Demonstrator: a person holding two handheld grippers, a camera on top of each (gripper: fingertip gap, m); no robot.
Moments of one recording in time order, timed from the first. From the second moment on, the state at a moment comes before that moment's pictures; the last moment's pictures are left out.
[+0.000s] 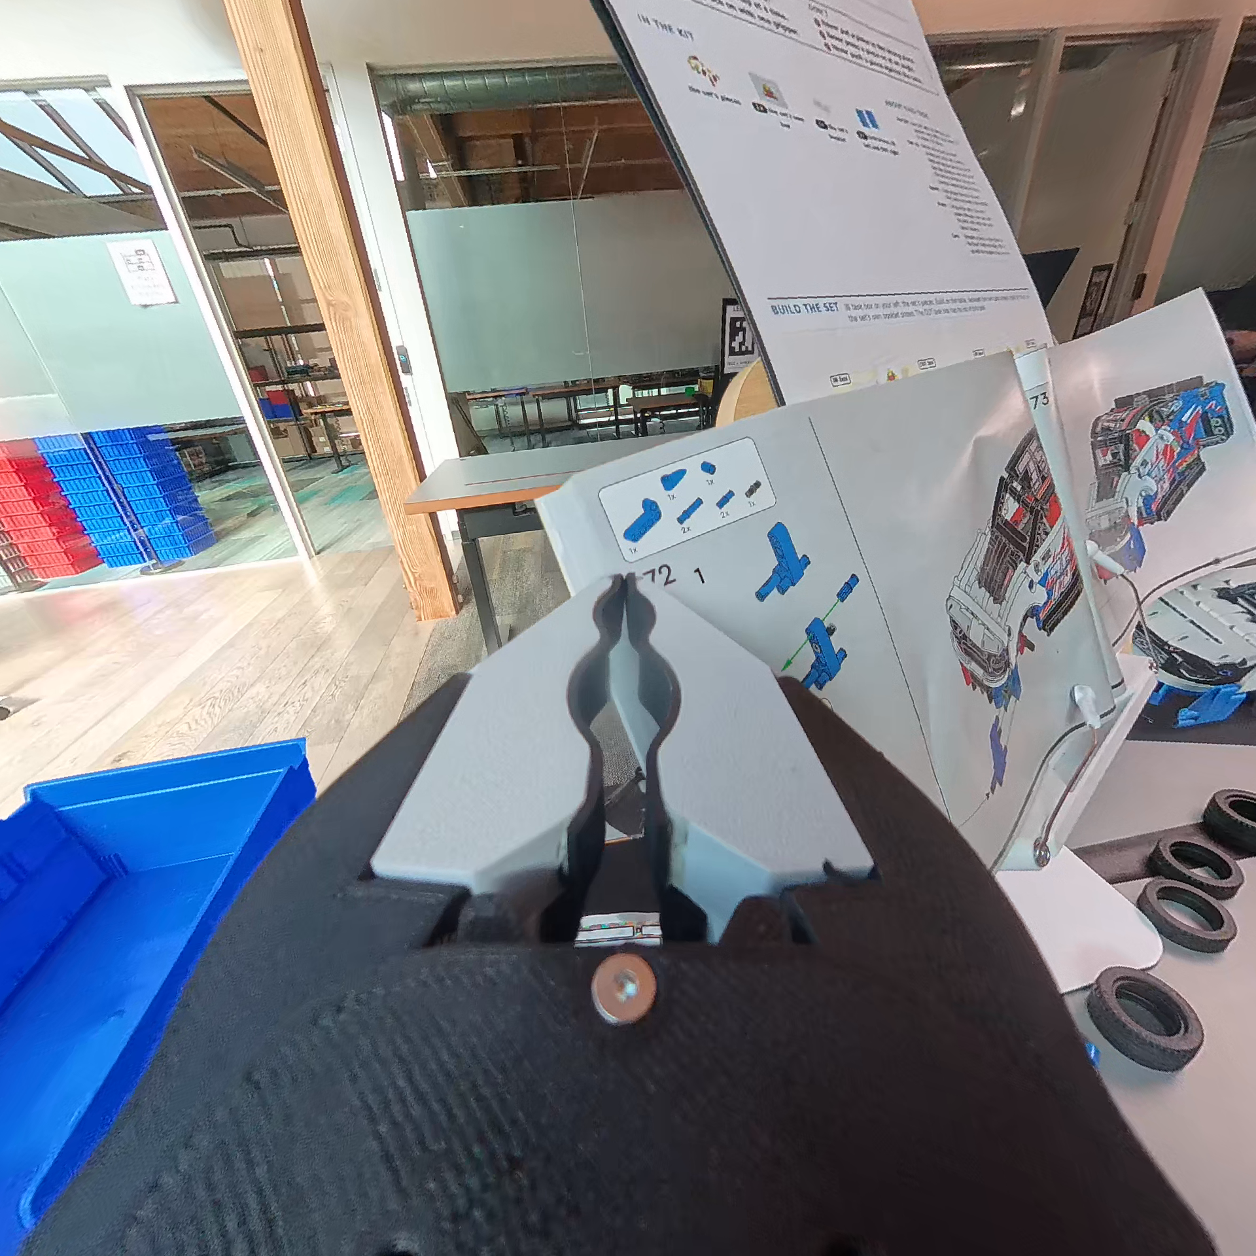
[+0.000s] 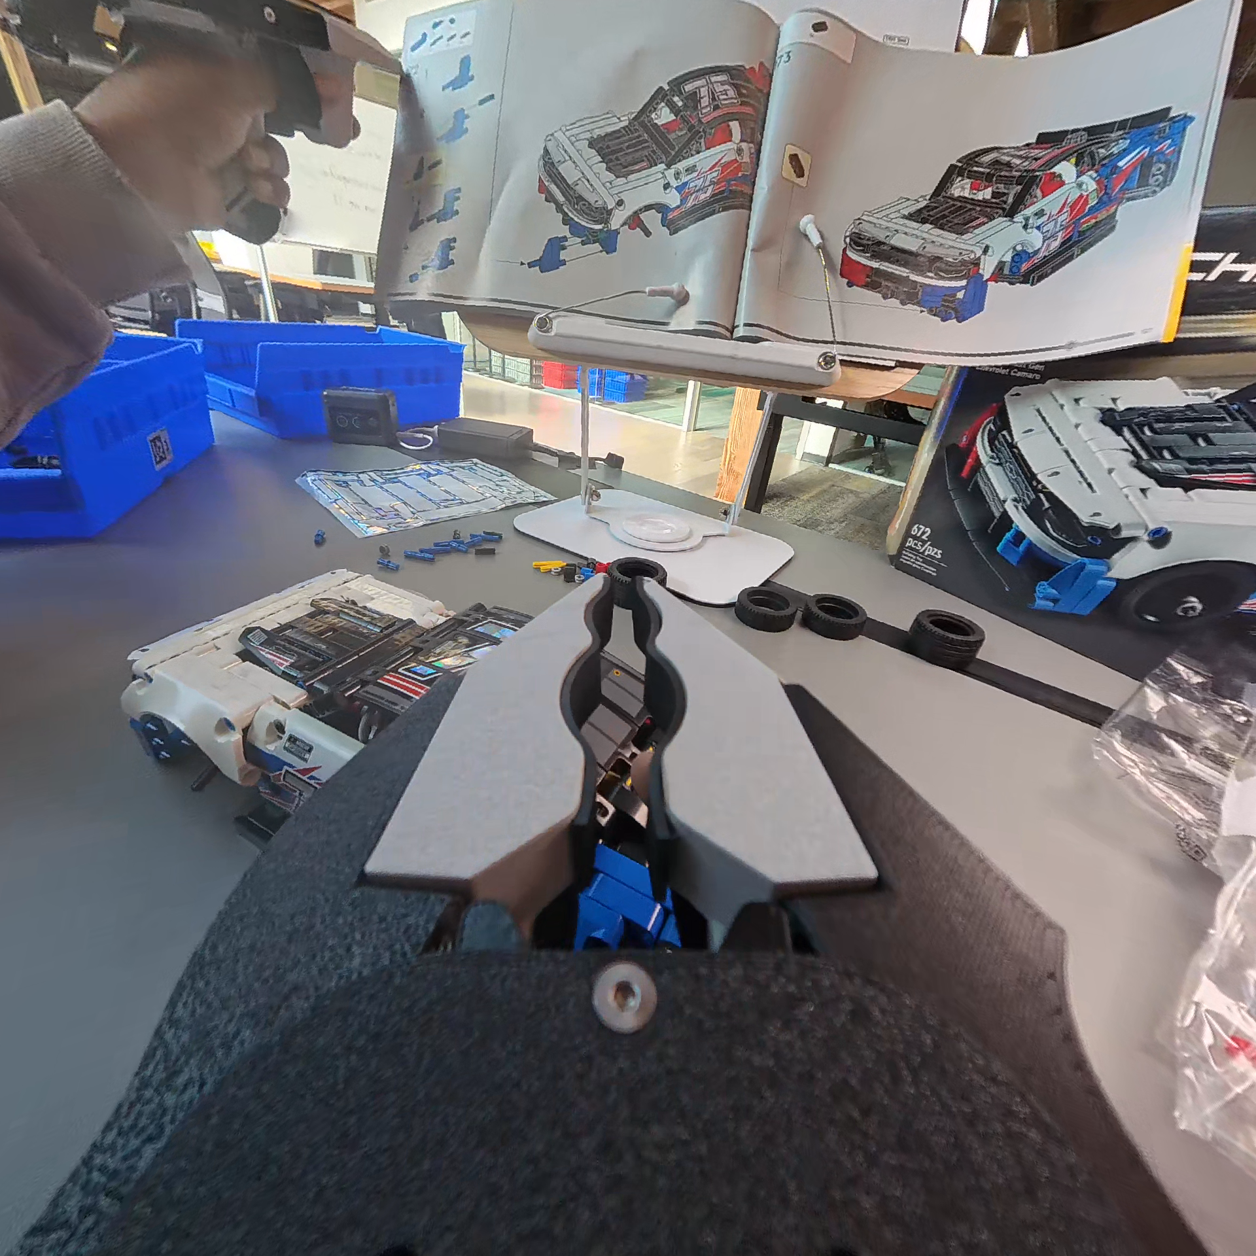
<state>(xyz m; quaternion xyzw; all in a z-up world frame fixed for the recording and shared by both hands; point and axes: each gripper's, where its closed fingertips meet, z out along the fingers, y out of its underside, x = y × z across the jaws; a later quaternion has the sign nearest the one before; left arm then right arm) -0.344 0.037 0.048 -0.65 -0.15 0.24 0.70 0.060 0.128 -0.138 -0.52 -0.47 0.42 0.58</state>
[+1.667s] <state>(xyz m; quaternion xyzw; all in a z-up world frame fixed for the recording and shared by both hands) -0.301 -0.170 -0.083 -0.89 -0.03 0.11 0.44 0.059 0.091 -0.128 -0.49 -0.51 0.44 0.56</state>
